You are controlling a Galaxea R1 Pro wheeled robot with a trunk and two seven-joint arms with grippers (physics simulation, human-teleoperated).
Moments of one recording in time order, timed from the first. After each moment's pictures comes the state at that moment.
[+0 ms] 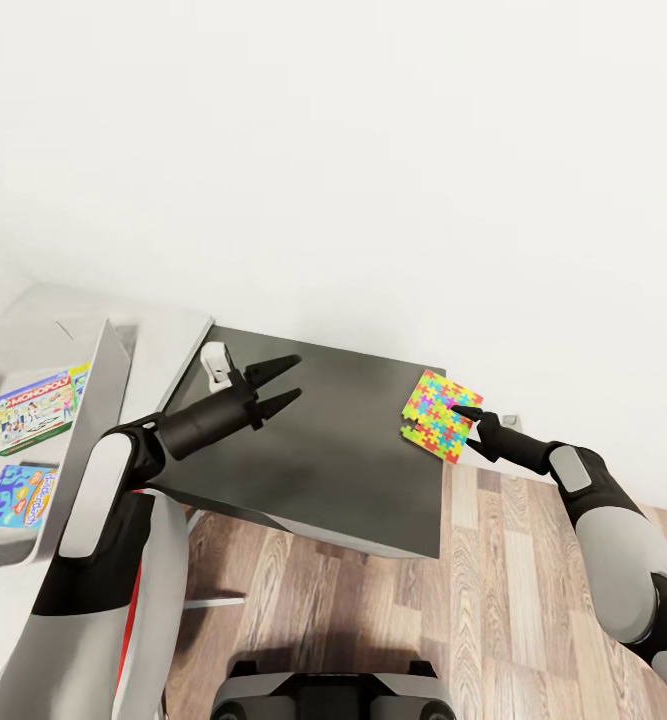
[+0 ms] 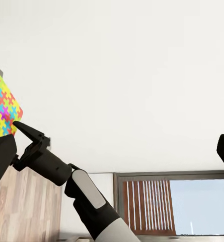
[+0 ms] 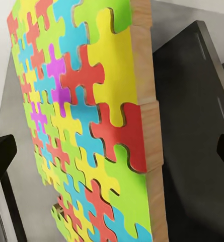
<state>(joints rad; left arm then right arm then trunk) -0.67 0.00 0.00 -1.61 1.53 1.01 0.05 -1.02 -0.20 -0.51 -0.47 -0.43 0.80 0.57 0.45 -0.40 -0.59</state>
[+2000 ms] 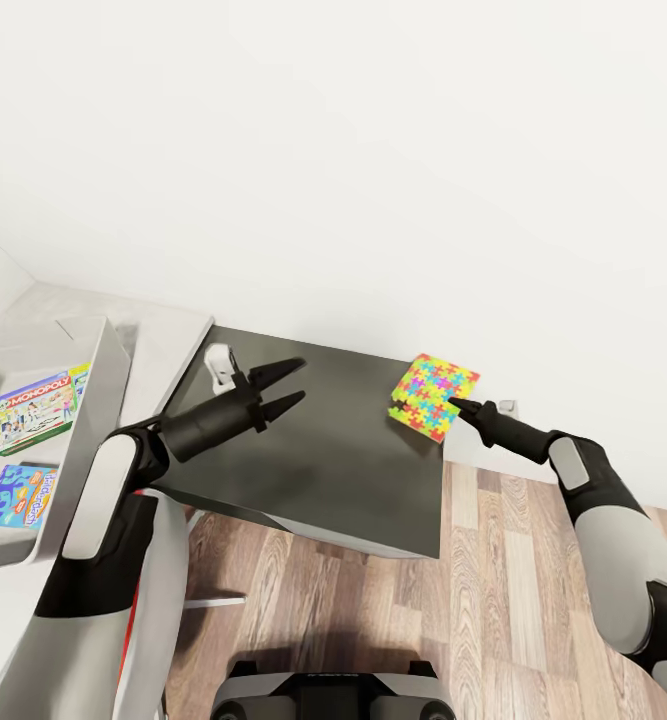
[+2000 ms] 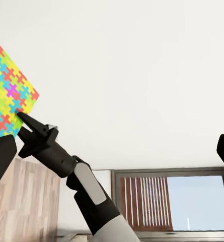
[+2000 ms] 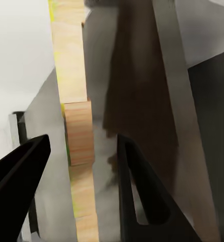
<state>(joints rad) -0.66 -0.01 -0.02 -1.61 1.53 1.01 0.04 -1.00 -0.19 -0.44 -0.58 -0.40 0.80 0.71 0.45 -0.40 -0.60</state>
